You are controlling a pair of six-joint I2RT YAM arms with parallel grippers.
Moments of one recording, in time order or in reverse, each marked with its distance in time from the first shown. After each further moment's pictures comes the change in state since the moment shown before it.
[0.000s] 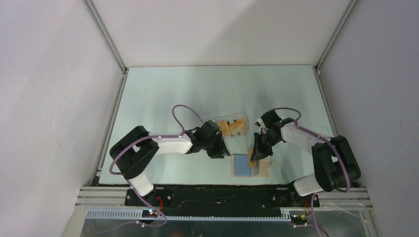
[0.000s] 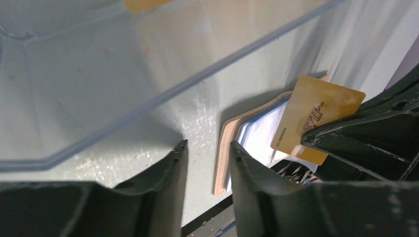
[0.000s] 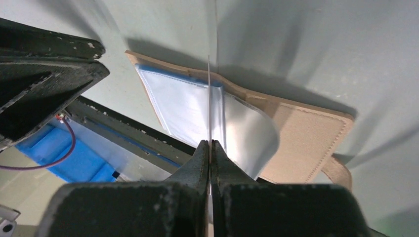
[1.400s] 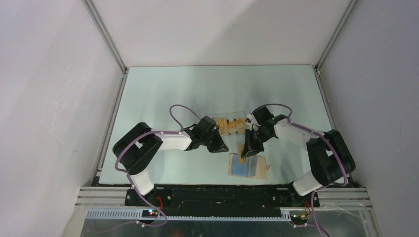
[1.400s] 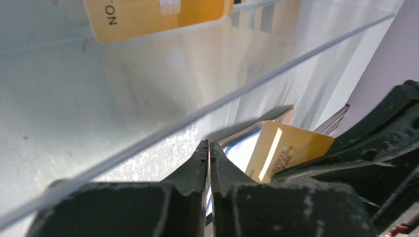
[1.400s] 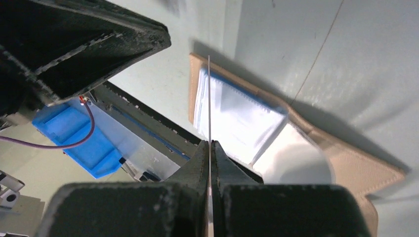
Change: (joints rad) left arm 0.074 0.058 0.001 0.119 0.062 -0.052; right arm 0.084 0.095 0.085 0.070 -0.093 0.021
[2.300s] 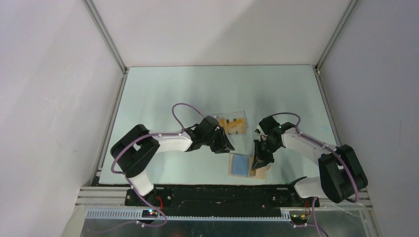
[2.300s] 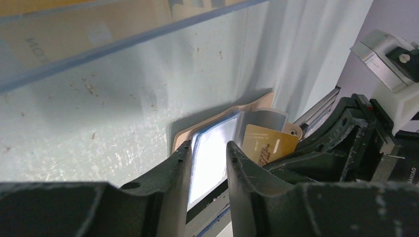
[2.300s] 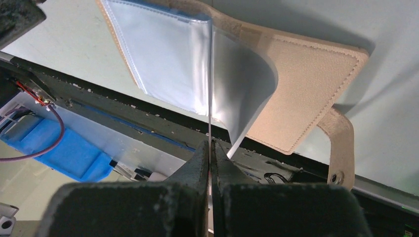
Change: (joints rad) left arm -0.041 -0.042 0.017 0.001 0.014 0.015; right arm 0.005 -0.219 -0.122 -0.196 0.138 0.071
